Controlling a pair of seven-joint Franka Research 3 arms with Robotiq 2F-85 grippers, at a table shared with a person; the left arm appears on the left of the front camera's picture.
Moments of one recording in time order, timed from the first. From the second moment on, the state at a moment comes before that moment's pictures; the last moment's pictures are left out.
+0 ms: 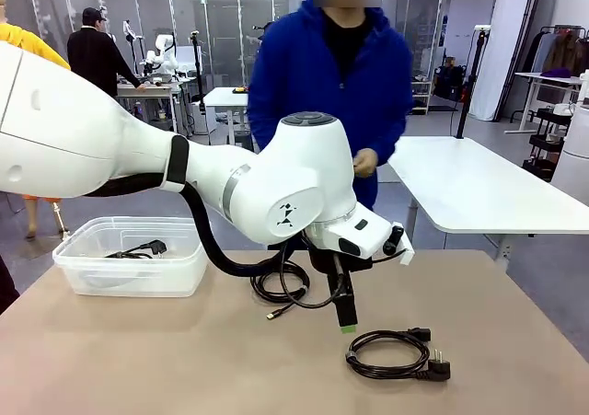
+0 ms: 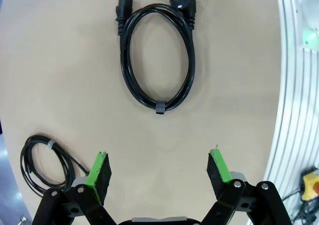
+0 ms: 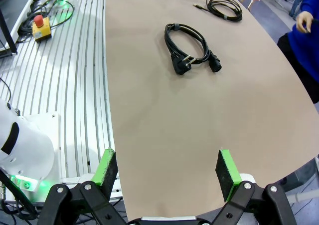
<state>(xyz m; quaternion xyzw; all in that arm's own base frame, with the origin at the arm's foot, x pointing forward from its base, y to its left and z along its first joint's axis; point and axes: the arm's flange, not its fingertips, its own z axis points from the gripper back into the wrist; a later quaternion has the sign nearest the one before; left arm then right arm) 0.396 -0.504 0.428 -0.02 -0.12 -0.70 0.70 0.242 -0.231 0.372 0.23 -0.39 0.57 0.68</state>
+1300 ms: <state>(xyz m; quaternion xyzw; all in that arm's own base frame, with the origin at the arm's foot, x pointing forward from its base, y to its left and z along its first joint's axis) 0.378 -0.520 0.417 0.00 -0.05 -0.38 0.92 0.242 -0.231 0.372 0.23 -0.39 0.57 0.68</state>
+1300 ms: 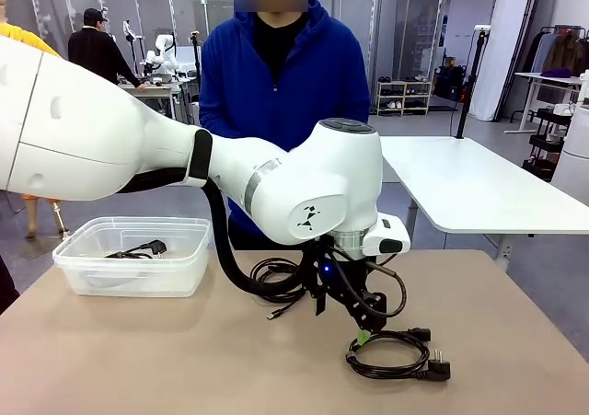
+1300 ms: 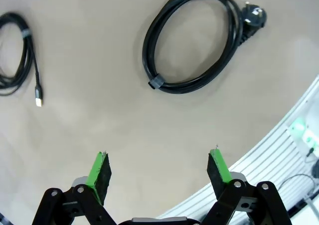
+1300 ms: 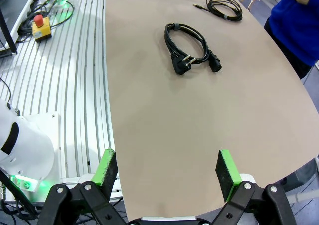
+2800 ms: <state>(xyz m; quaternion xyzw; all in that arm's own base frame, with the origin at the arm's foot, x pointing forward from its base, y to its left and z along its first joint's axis) 0.398 -0.559 0.365 -0.01 -0.05 -0.08 1.00 0.242 -0.231 0.372 0.23 -0.39 0.57 0.68</state>
